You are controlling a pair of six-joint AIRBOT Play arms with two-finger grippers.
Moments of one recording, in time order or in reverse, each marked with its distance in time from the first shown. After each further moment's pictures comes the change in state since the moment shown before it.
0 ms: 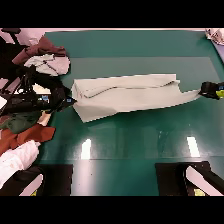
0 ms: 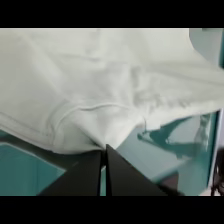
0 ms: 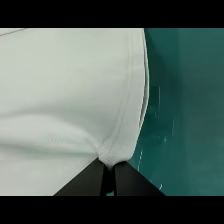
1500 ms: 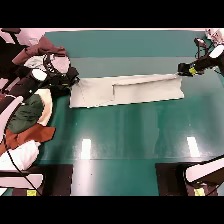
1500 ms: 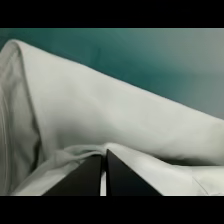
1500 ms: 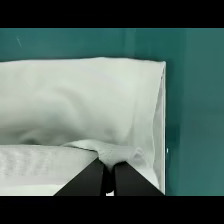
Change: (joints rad) left arm 0.001 -0.691 0.336 0.079 0.456 0.043; right arm 0.144 -0.717 0.581 -0.007 -0.139 -0.021
